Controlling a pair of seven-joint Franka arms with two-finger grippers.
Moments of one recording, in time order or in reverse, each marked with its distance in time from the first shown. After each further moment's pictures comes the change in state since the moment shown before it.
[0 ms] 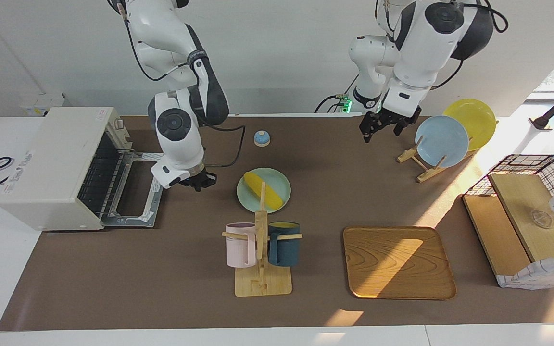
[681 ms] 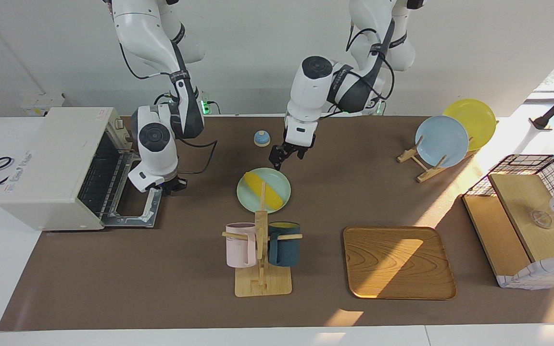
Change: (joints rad) left arm -0.362 0.273 -0.001 -0.066 -0.029 0.502 -0.688; right arm -0.113 -0.040 0.000 -0.229 -0.178 0.173 -0.053
